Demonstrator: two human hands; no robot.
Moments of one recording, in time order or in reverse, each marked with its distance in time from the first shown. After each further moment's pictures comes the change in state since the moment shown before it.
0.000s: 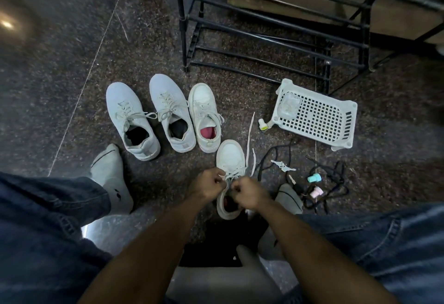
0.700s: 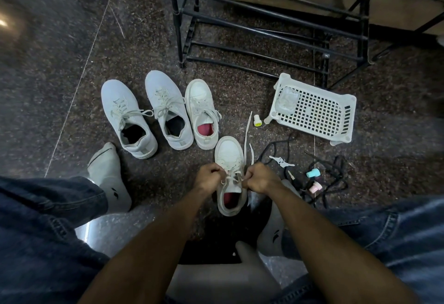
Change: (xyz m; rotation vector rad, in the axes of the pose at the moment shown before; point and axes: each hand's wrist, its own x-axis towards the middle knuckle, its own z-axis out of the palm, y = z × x) left_hand 0.008 0.013 0.009 -0.387 0.030 -0.143; right_hand 0.022 0.031 -0.025 0.187 0.034 0.206
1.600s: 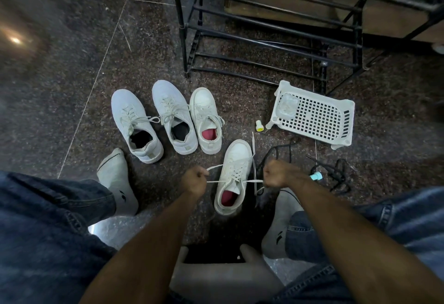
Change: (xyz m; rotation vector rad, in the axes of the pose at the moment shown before) left_hand 0.000 -0.023 -0.036 0.183 0.277 -0.012; right_hand -0.014 0.007 -0.050 -0.404 -0.077 -0.074
